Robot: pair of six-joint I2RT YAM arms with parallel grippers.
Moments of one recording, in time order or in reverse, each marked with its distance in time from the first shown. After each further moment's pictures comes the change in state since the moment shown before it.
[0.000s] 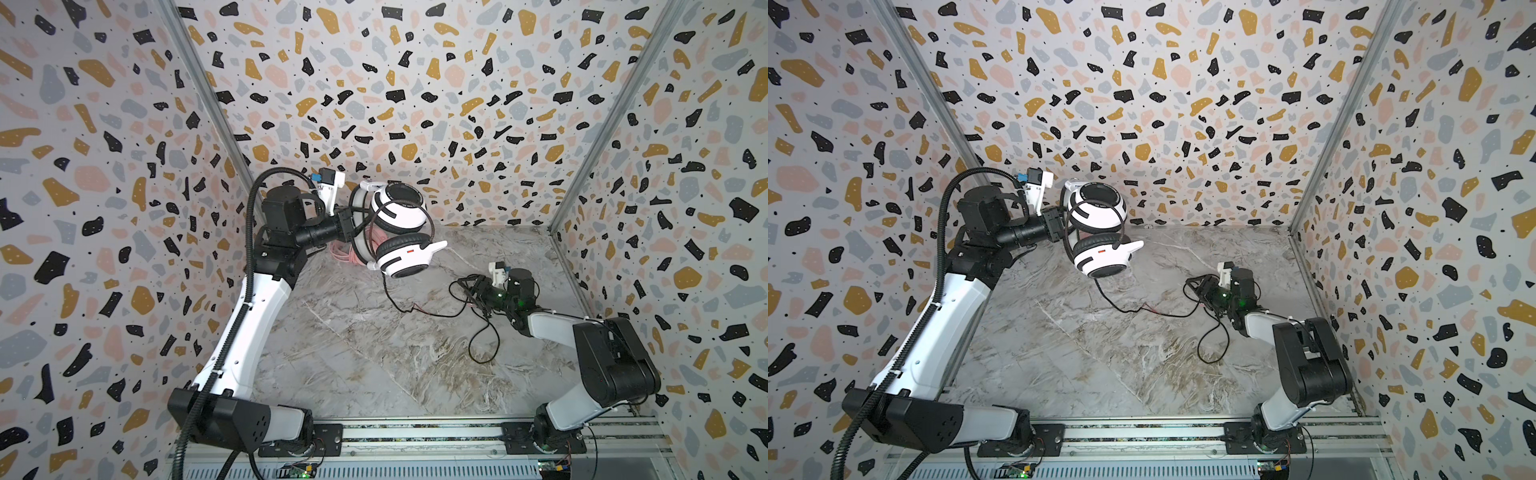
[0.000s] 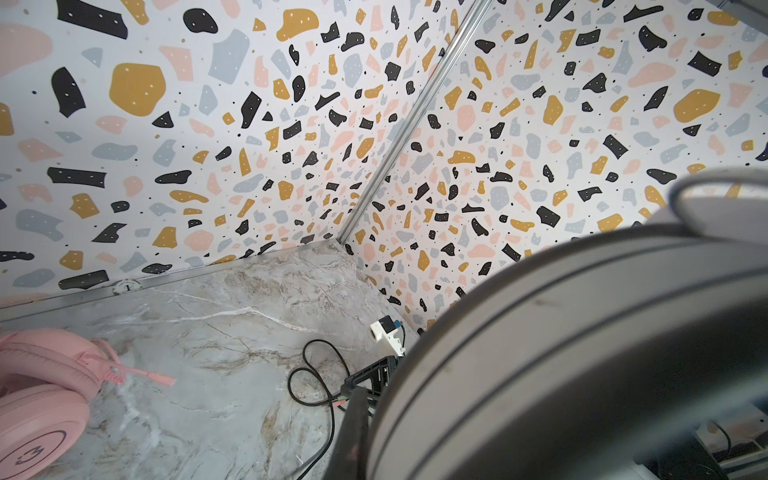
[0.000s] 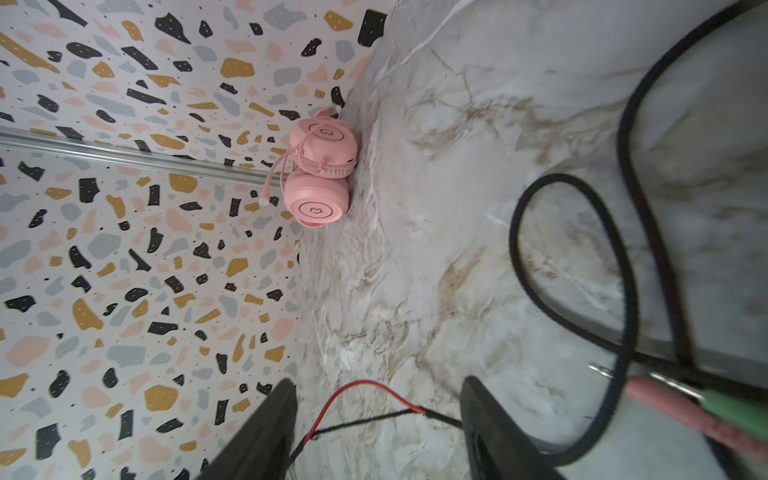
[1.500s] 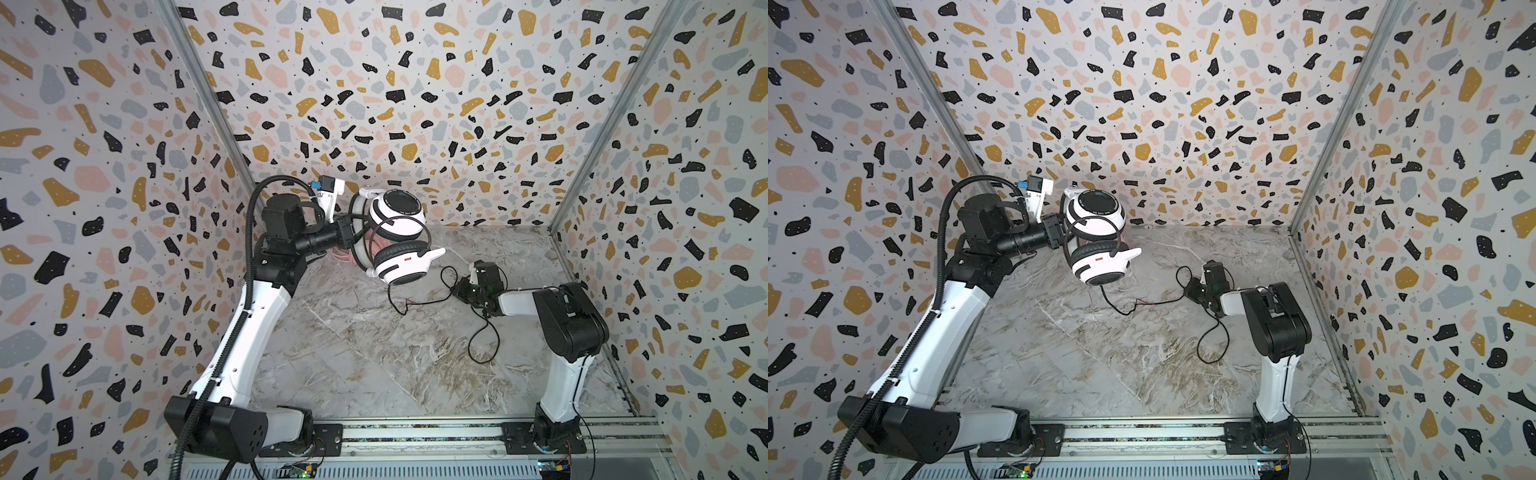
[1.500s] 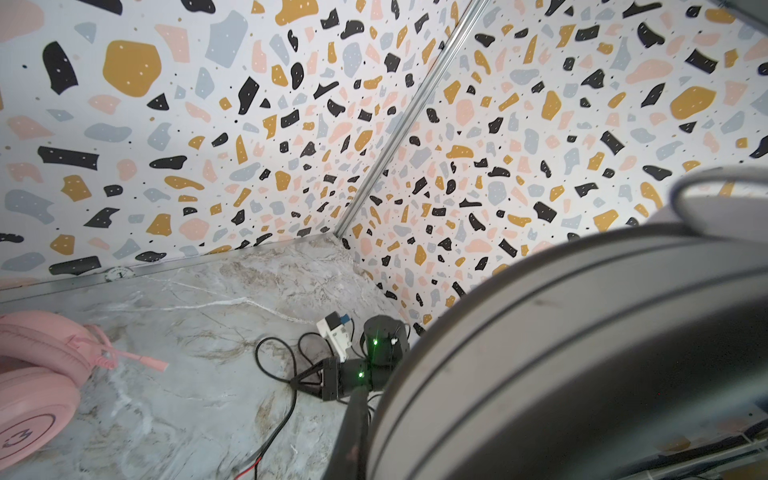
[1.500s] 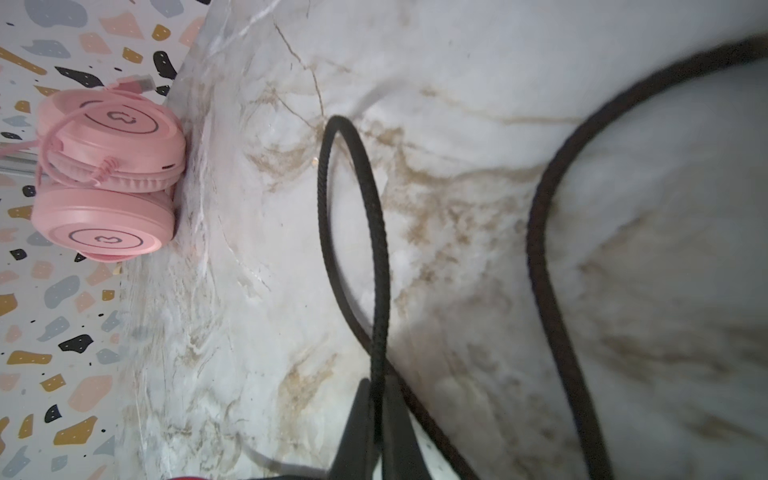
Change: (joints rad) left arm 0.000 -0.051 -0.097 0.004 0.007 0.014; right arm 0.085 0.367 0.342 -0.180 0.275 -0.190
